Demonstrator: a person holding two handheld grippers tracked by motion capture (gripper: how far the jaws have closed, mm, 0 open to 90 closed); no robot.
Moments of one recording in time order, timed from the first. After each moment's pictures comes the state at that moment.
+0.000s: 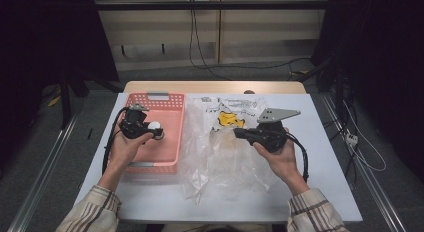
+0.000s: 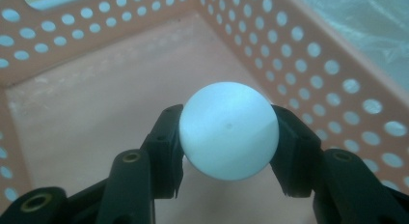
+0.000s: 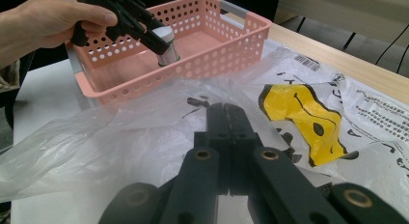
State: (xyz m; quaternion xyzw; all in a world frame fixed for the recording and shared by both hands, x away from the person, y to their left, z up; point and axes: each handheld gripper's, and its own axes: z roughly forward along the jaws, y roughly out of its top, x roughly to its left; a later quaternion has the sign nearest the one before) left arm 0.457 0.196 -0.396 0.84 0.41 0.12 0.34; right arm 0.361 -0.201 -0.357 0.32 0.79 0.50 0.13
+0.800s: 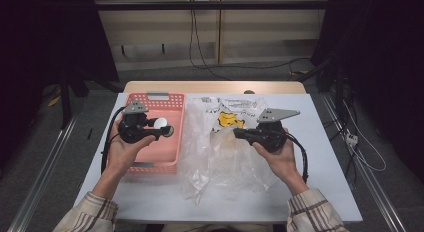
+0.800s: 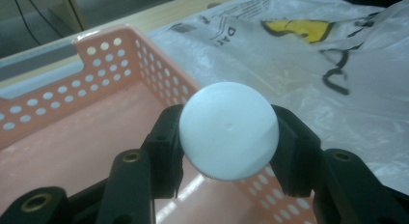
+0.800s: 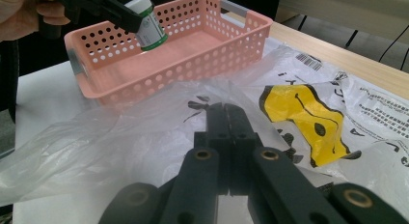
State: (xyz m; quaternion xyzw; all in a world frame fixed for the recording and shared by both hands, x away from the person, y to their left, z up) left arm 0.414 0.179 -0.352 0.83 0.33 0.12 0.44; right arm 0.362 -0.200 -0.359 0.33 0.79 0.50 0.12
